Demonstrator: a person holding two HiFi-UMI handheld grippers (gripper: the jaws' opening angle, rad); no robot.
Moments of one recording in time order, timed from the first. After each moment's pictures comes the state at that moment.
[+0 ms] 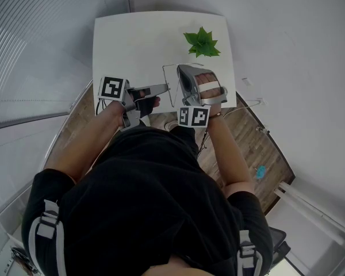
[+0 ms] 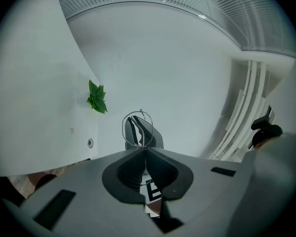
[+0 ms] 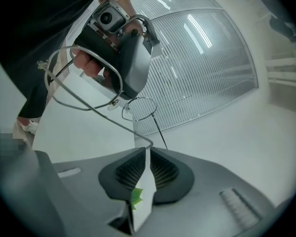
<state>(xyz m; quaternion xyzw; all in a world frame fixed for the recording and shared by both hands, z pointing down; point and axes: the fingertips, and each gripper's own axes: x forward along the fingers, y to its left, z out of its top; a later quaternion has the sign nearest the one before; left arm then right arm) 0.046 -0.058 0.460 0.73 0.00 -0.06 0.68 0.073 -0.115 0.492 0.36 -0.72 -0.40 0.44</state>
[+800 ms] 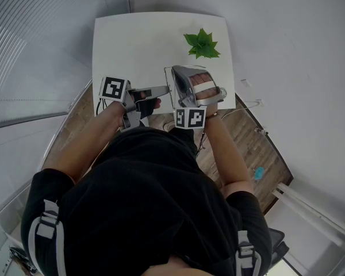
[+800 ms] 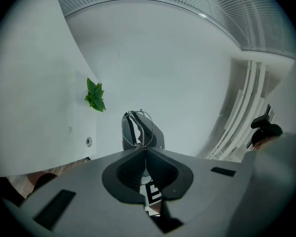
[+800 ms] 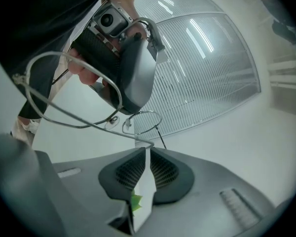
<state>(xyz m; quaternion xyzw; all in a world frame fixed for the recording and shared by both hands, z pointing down) 0.049 -0.056 0.456 0.73 0.01 -0.06 0.68 0.054 -0.113 0.490 0.34 -0.72 -0.42 0.43</state>
